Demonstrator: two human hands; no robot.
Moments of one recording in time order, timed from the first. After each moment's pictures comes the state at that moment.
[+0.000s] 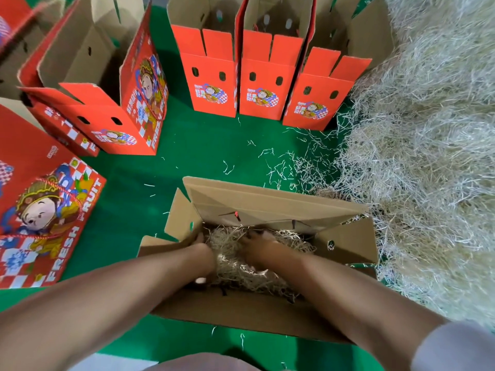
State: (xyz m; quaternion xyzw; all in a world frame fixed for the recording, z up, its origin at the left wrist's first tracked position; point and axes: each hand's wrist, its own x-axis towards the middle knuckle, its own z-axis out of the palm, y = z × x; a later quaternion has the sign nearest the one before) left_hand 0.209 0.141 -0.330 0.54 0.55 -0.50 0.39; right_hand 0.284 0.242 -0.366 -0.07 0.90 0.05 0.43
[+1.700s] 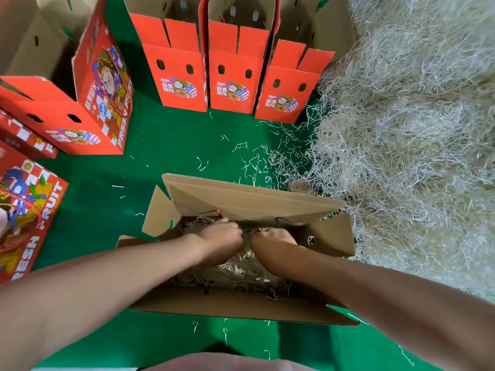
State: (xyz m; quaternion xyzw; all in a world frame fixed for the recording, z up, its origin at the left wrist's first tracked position) left_hand 0.228 0.180 -0.325 0.72 0.64 -0.14 0.25; right_hand 0.335 0.263 -0.300 0.10 0.93 -0.01 0.35
